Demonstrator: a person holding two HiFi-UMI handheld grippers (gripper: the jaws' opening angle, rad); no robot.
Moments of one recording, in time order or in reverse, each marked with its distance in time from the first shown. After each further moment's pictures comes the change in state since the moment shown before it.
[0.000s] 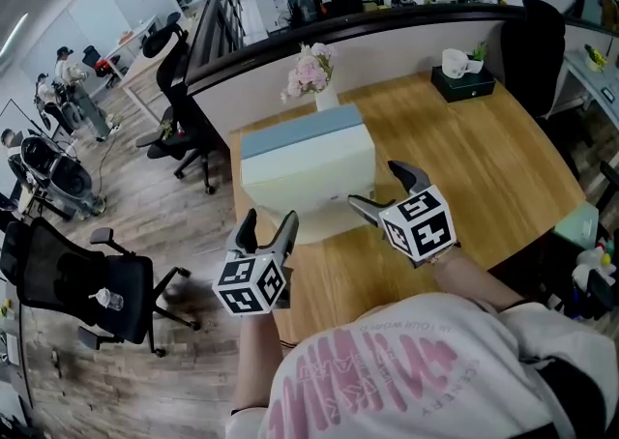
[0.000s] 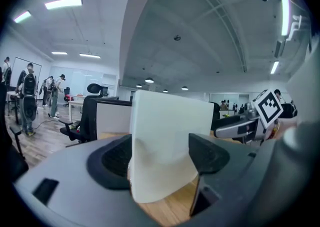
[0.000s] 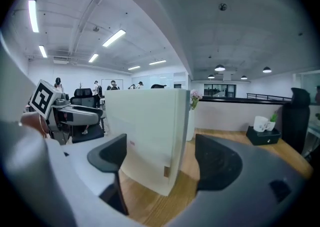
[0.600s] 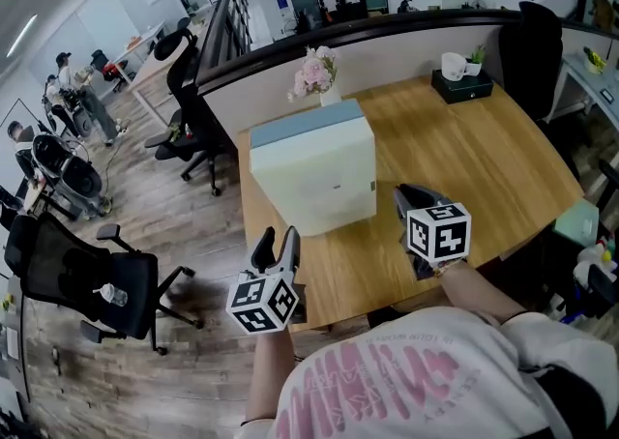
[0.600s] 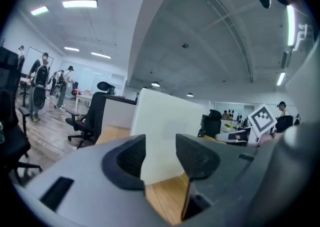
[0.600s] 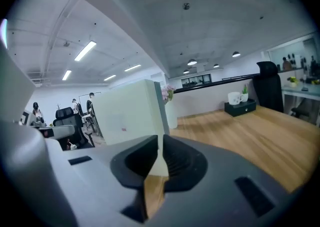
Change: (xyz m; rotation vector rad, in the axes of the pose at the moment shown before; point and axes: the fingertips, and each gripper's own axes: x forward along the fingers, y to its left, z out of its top) left arm -0.058 -0.020 -0.029 -0.110 -0.055 0.038; right arm -0.051 -0.023 -0.053 0.290 -0.027 -0.170
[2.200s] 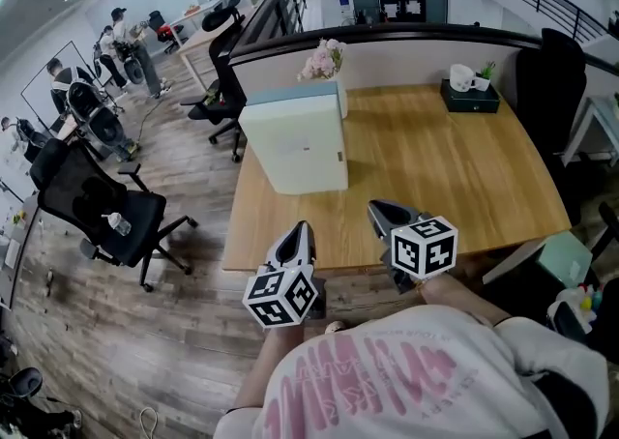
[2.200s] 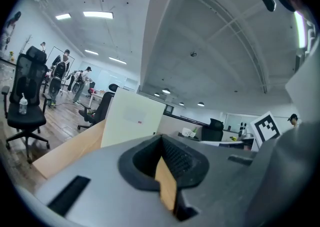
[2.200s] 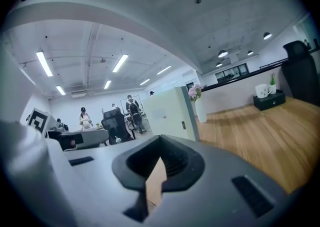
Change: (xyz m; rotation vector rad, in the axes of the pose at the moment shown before) left arm -0.083 -0.190 -0.040 -0.129 -0.093 0.143; right arm -0.138 0.012 -0.034 -0.040 -0.002 0.454
